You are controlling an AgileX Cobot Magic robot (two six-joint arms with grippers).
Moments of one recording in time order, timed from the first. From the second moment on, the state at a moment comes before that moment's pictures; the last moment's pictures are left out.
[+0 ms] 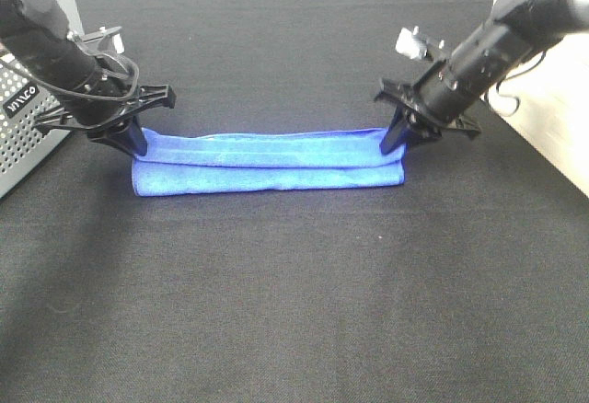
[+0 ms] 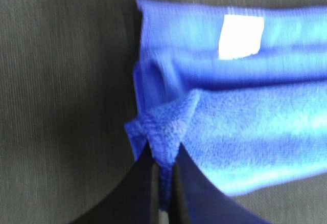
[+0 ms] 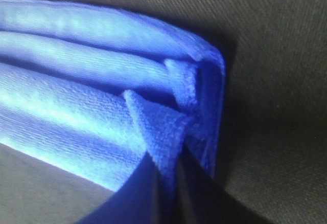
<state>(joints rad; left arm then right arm) -0.17 2.16 -1.50 -0.33 0.69 -0.03 0.12 2.29 -1.63 0.67 0.86 -0.36</state>
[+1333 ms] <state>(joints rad) -0.18 2.26 -1.51 -0.51 0.64 -0.02 0.12 2.22 -1.65 0.54 0.93 -0.26</state>
